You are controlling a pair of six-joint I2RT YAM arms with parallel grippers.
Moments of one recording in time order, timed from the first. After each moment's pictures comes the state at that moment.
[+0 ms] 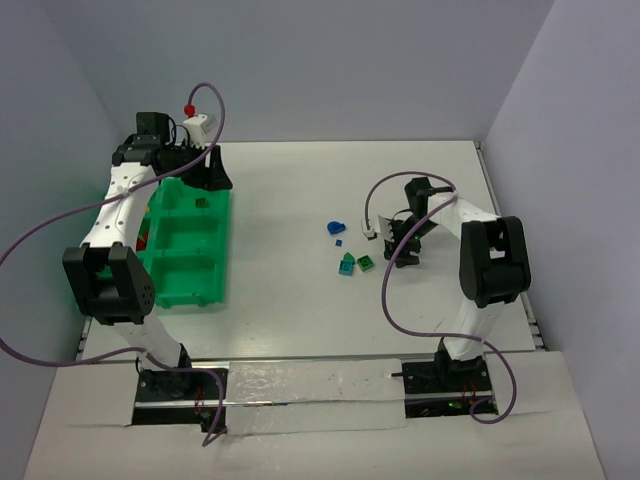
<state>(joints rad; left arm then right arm) -0.02 1.73 1.65 -0.79 0.61 0.21 0.12 1.80 1.17 -0.86 -0.45 -1.47</state>
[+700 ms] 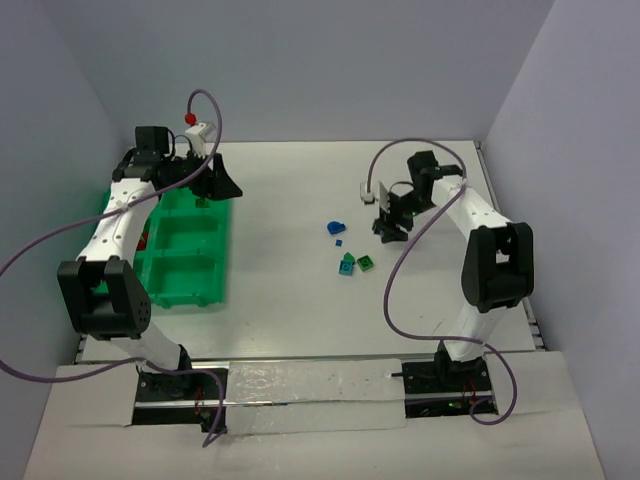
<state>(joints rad) -0.02 1.65 1.51 -0.69 0.79 0.16 0.13 1.75 1.31 -0.91 -0.60 -1.30</state>
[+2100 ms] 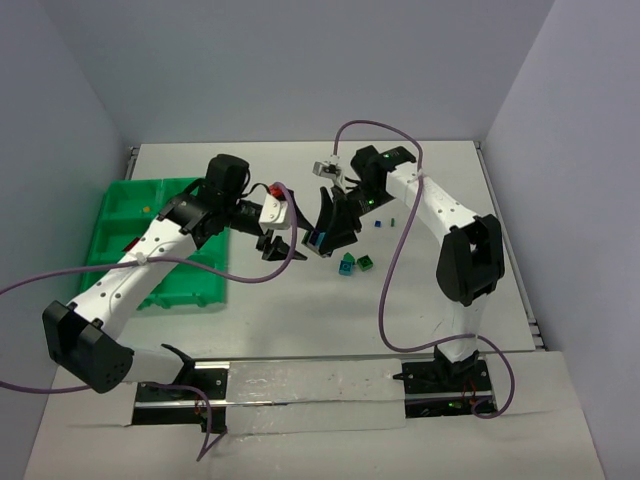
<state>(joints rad) -0.57 1.35 1.32 -0.64 1.07 0.82 0.44 1.88 1.70 -1.35 -1.41 -0.91</state>
